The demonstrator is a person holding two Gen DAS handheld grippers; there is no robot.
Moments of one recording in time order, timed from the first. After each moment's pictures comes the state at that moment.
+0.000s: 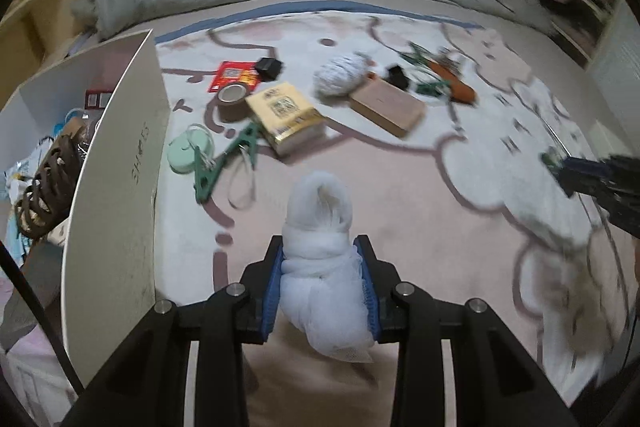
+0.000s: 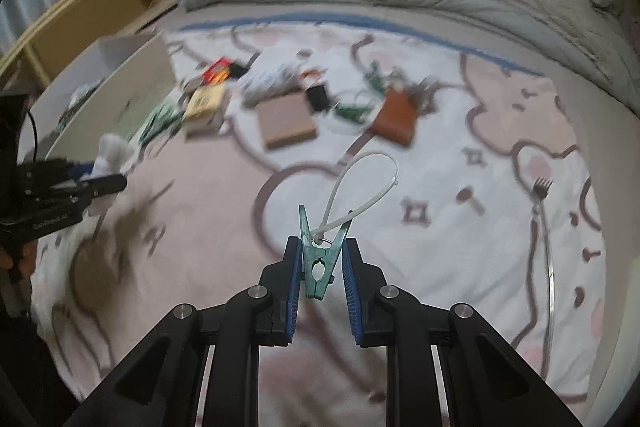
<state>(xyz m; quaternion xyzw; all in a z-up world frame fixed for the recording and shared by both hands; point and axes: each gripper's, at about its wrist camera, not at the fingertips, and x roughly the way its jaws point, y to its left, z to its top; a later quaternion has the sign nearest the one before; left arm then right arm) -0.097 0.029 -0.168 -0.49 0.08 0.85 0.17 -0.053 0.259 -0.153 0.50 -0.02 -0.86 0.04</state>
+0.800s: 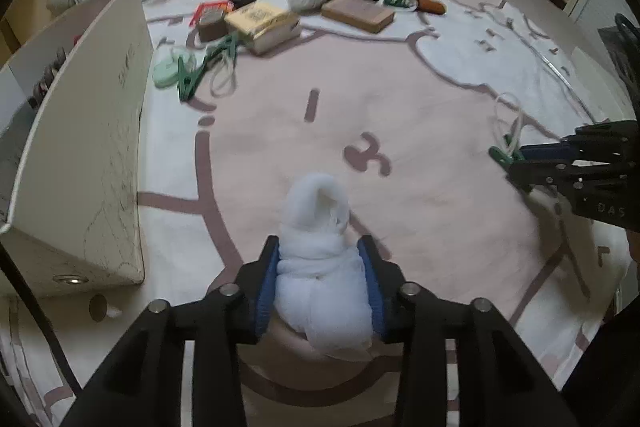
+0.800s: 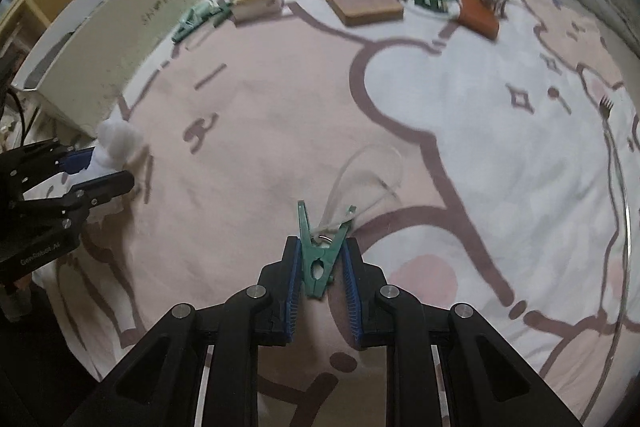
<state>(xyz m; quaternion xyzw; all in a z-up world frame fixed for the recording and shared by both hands) -0.044 0.007 -0.214 -0.54 0.12 0.81 0.19 -0.029 0.195 -0.214 0.59 -0.05 -0.80 0.06</state>
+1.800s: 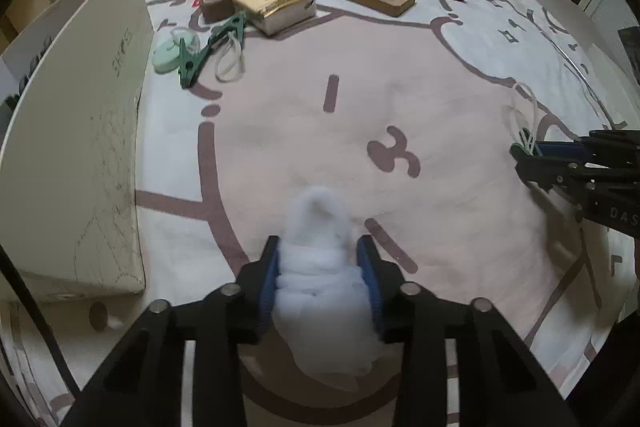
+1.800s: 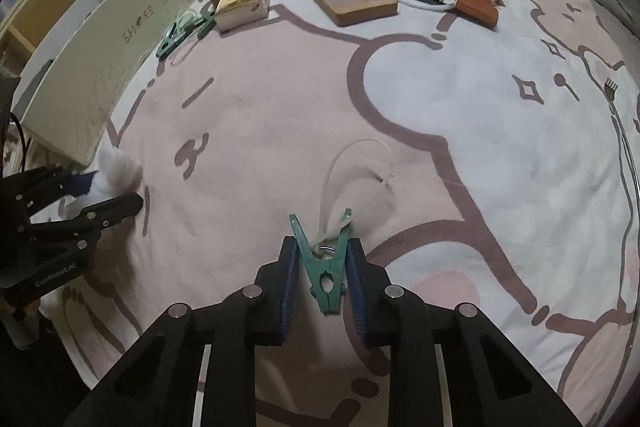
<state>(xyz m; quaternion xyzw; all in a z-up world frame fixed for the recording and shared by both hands) -0.059 0.008 -0.224 -0.56 0.13 0.80 0.18 -0.040 0.193 -0.220 0.58 -0.07 -0.81 0.04</state>
